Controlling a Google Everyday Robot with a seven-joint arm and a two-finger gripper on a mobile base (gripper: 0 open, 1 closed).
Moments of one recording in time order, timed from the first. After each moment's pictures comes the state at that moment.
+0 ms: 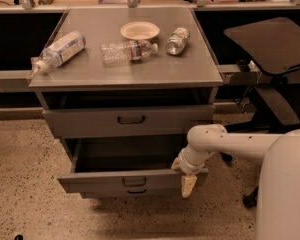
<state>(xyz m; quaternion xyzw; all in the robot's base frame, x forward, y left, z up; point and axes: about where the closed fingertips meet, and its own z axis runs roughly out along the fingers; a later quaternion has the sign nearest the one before) 0.556 -0.138 0.431 -0.77 0.62 0.09 0.11</state>
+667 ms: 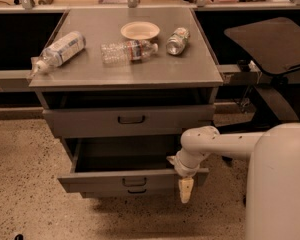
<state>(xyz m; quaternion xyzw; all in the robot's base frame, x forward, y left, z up) 0.548 -0.133 0.418 -0.77 0.63 0.08 0.09</state>
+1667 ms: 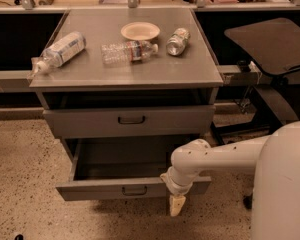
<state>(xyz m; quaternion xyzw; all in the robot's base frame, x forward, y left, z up) 0.481 -0.089 0.418 -0.77 0.63 0.09 0.07</state>
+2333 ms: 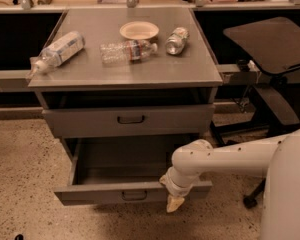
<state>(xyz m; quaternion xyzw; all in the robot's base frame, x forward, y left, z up) 0.469 -0.084 0.431 -0.77 0.63 0.10 0.08</state>
